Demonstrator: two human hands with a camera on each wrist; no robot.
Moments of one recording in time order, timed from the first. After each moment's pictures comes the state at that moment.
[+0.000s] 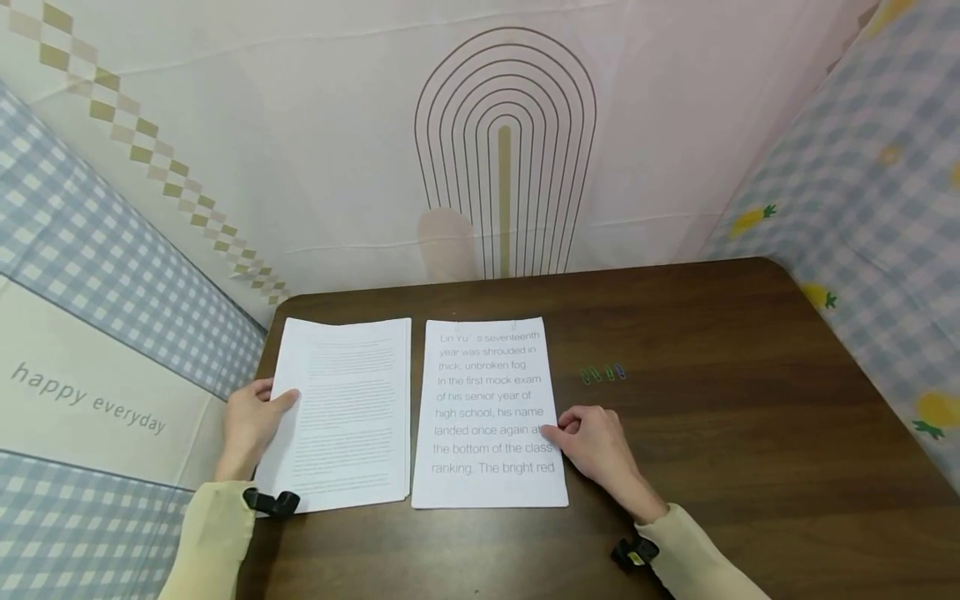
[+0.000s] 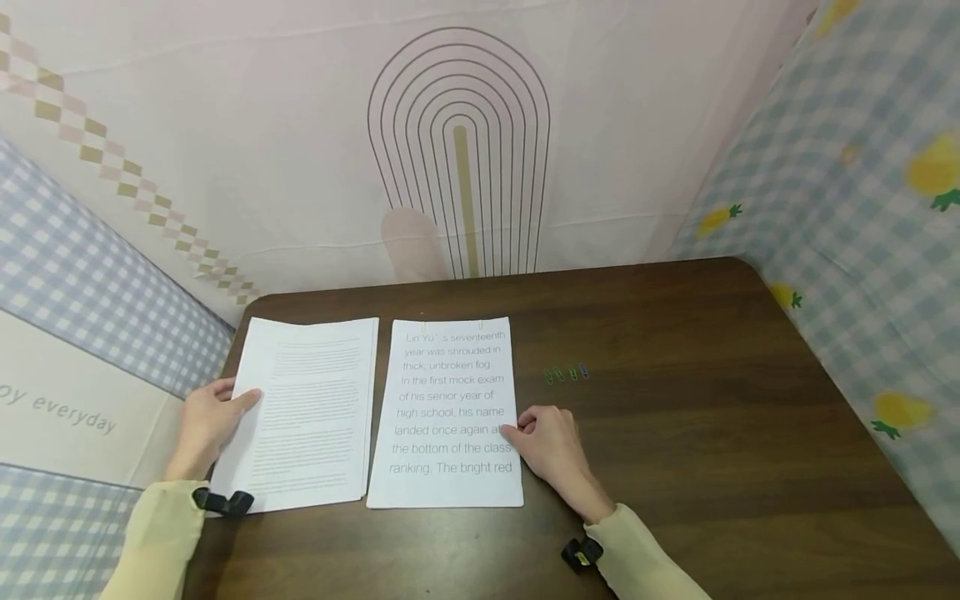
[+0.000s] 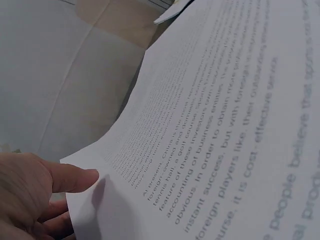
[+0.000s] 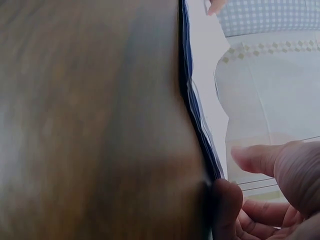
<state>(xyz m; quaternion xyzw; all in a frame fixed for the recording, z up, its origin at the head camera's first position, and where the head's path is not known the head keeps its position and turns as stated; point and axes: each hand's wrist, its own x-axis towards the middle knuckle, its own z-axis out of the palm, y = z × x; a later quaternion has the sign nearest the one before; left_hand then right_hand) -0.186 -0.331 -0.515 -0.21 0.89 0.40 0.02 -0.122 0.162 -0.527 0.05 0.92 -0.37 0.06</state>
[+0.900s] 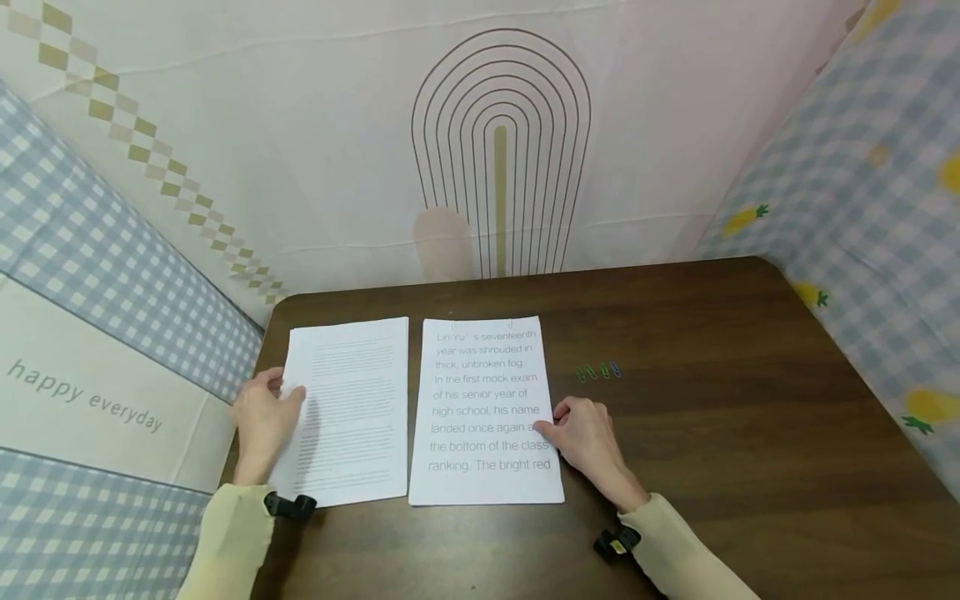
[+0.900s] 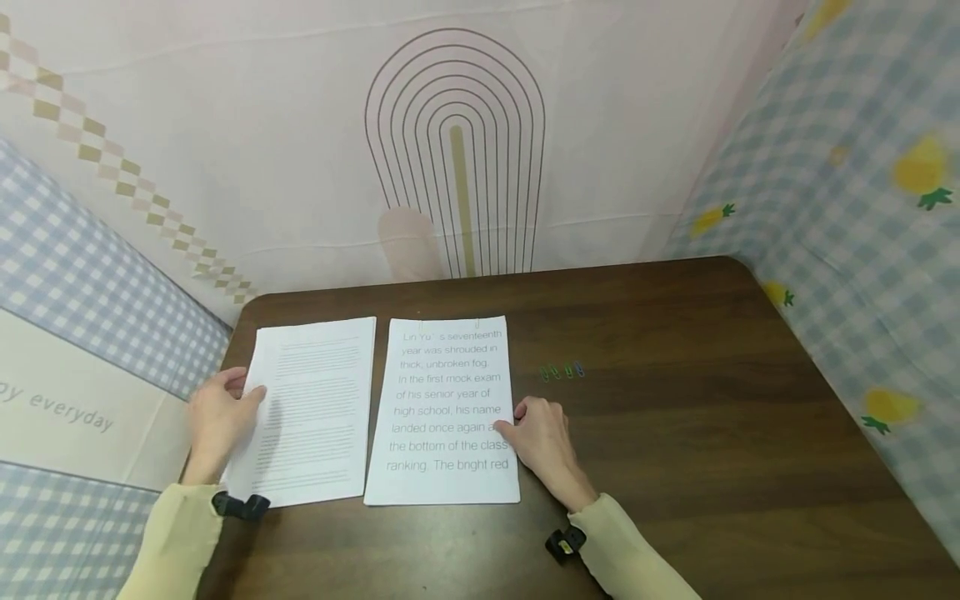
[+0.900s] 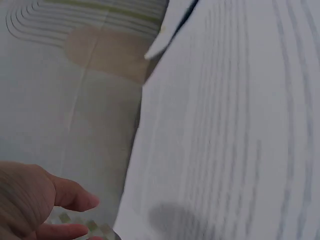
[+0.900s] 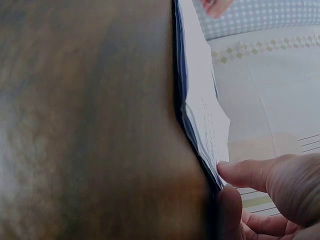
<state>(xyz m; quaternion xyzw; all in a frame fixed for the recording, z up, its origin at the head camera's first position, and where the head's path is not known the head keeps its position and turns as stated) -0.173 -0.287 -0.497 -0.18 0.92 0.35 -0.06 -0.130 0.153 -0.529 0.07 0.93 -0.37 0.05</state>
